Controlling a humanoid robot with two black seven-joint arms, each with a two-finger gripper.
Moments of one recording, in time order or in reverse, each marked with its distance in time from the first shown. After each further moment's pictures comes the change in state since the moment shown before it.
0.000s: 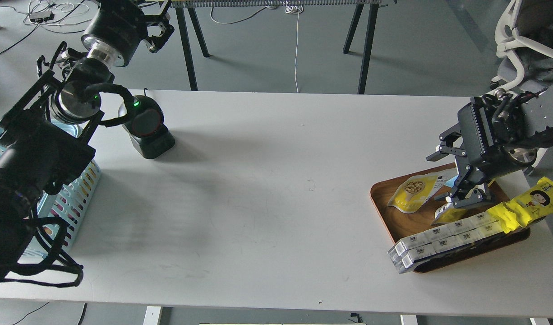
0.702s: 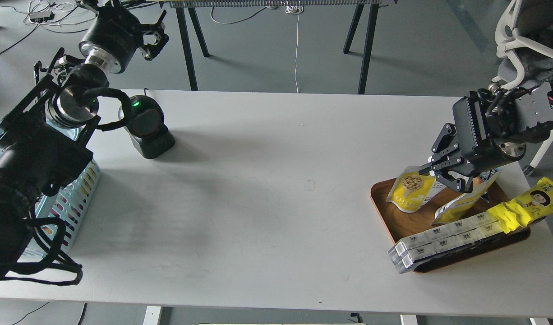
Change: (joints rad) left arm -0.010 0.004 0.030 0.068 0.000 -0.011 -0.002; right arm -0.036 -0.012 0.062 -0.028 -0.003 -0.014 0.000
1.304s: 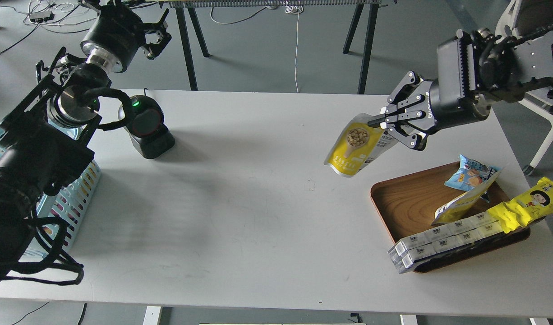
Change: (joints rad) left arm -0.003 -0.005 -0.001 0.001 -0.001 -0.018 0.002; right arm 0.076 -0.069 0.326 0.055 0.041 0.018 0.000
